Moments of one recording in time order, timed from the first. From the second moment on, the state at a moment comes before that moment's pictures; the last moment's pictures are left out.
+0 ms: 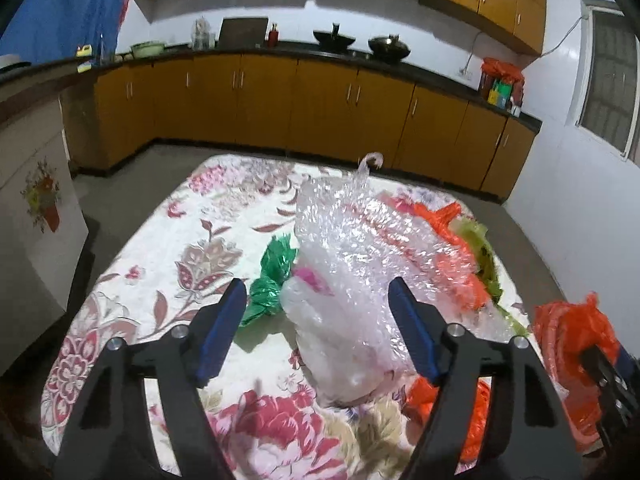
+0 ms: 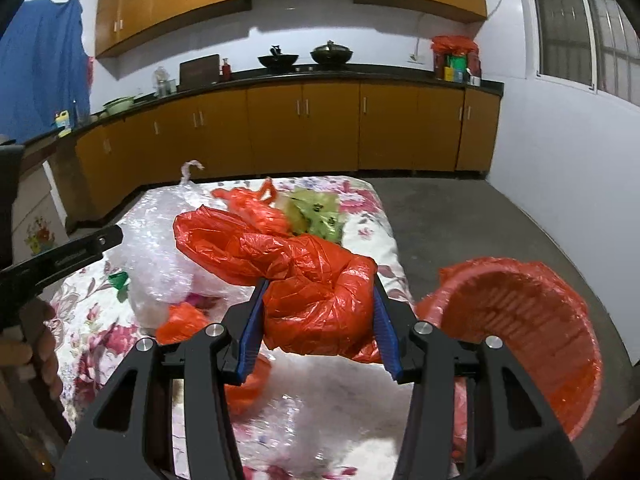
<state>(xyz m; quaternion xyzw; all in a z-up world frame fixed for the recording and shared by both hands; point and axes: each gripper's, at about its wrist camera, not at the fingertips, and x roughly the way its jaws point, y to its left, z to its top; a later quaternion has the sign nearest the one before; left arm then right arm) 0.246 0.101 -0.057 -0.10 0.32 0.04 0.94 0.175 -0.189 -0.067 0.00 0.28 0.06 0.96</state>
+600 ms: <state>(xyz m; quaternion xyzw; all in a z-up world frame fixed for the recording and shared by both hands) 0.238 0.096 -0.037 -0.08 0.29 0.00 0.95 0.164 -0.202 -0.064 0.00 0.27 0.05 0.96</state>
